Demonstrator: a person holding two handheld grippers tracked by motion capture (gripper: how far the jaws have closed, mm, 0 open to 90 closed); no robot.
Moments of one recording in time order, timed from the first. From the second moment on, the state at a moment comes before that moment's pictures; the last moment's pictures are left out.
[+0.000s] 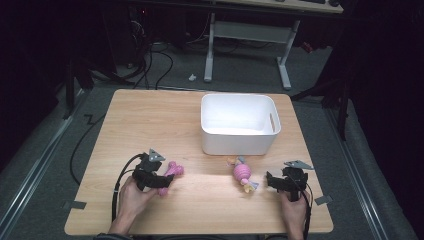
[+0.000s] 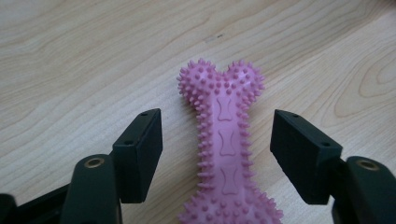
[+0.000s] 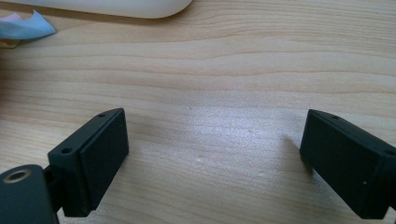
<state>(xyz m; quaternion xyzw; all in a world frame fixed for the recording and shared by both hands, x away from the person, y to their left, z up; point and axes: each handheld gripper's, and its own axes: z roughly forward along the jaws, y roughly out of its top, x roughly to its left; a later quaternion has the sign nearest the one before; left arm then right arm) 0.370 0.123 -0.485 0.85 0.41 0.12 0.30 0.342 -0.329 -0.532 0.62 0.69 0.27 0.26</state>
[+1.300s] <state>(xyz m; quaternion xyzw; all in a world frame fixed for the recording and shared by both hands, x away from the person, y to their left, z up) 0.380 0.105 -0.504 0.86 0.43 0.10 0.25 0.342 -0.328 -0.532 0.62 0.69 0.27 0.26</state>
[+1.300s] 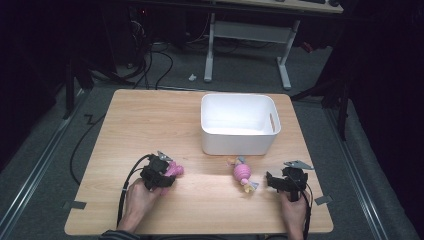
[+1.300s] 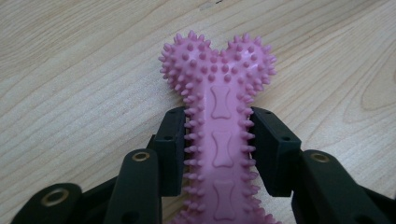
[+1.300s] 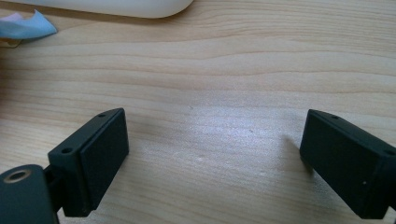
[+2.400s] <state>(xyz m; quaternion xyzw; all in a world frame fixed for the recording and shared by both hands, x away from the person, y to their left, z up) 0.380 0.118 -0.484 0.85 0.43 0.07 0.29 0.341 -0.328 -0.532 0.62 0.69 0.27 0.26</state>
